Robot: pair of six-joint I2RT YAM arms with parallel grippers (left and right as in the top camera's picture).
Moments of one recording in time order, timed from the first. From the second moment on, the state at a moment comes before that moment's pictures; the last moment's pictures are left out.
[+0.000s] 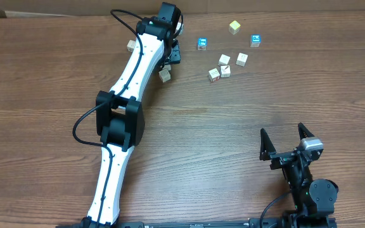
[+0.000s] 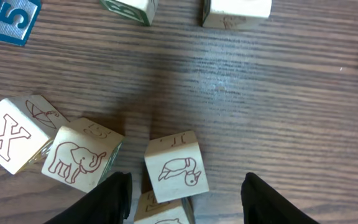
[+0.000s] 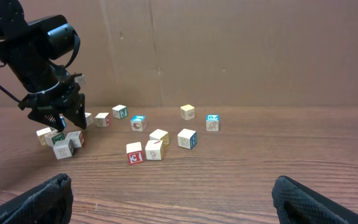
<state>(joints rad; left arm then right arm) -0.33 2.59 2.48 -1.15 -0.10 -0.47 0.00 0.01 0.02 -0.02 -0.17 0.07</state>
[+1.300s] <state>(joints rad) -0.33 2.66 2.54 -1.18 -0.11 -0.45 0.00 0.01 0.02 -0.02 -0.17 0.07</state>
